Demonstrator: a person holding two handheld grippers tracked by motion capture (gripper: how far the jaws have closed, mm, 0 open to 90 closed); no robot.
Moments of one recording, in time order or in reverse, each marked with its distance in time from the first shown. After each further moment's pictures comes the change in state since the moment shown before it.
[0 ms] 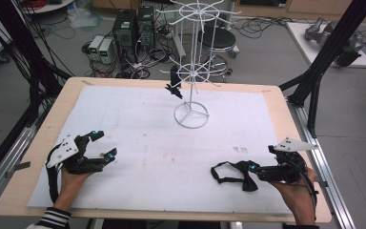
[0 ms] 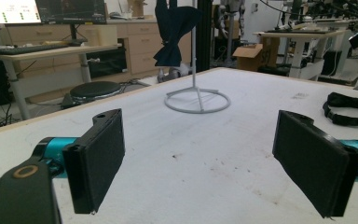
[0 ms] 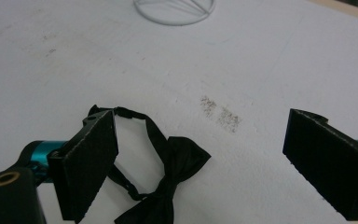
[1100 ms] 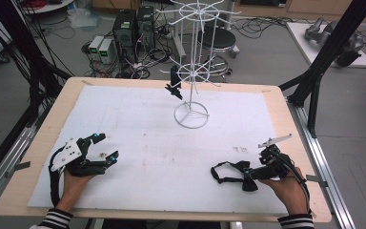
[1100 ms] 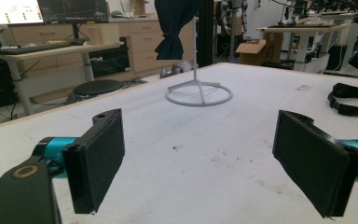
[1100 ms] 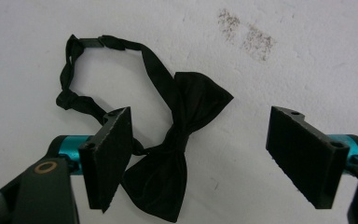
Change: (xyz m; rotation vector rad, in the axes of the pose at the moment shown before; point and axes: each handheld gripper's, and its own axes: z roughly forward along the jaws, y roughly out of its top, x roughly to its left) left arm -0.004 -0.011 0.001 0.013 0.010 0.020; right arm -0.003 0.002 0.038 0.372 0.037 0.070
